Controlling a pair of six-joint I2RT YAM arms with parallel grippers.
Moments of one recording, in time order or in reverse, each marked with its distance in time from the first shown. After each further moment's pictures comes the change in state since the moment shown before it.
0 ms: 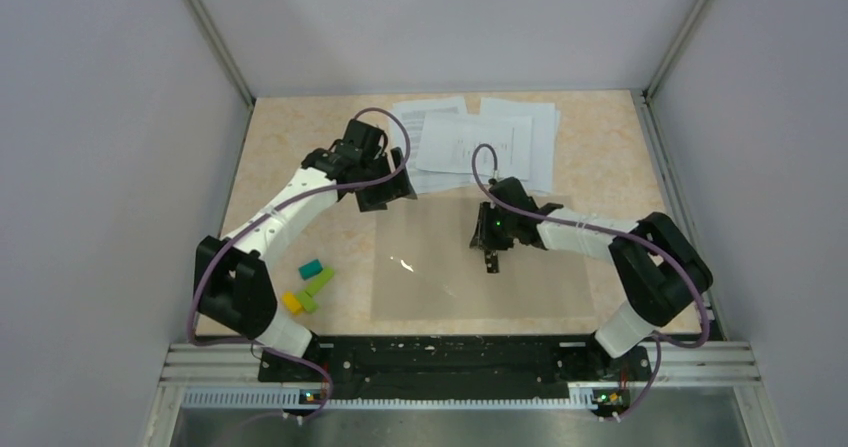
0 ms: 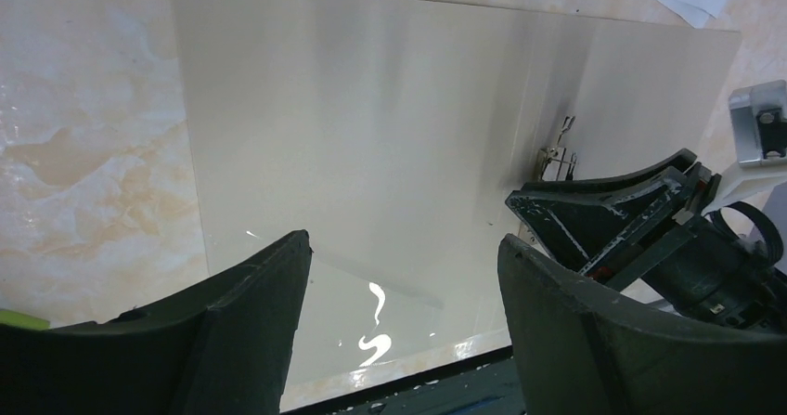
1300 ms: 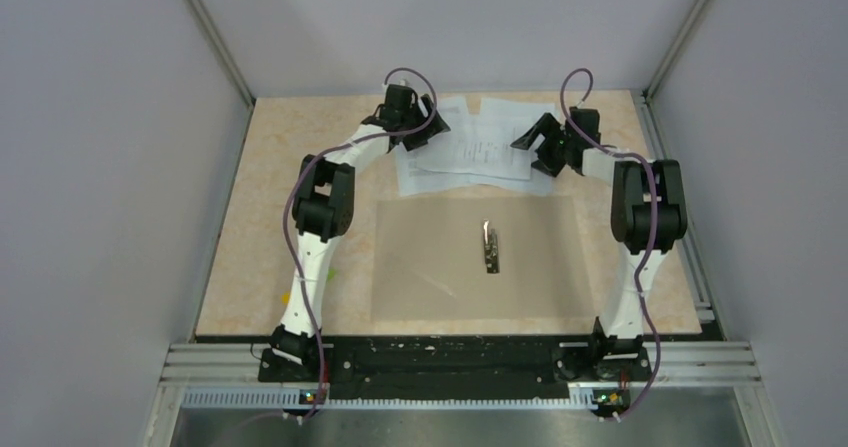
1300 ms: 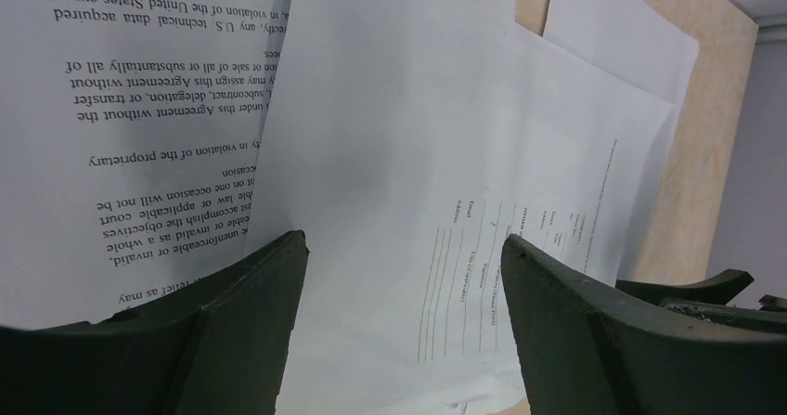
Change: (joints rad) left arm 0.085 0.923 0.725 0.520 0.085 -0.087; right arm -0.581 0.460 0.523 0.169 -0.285 0.085
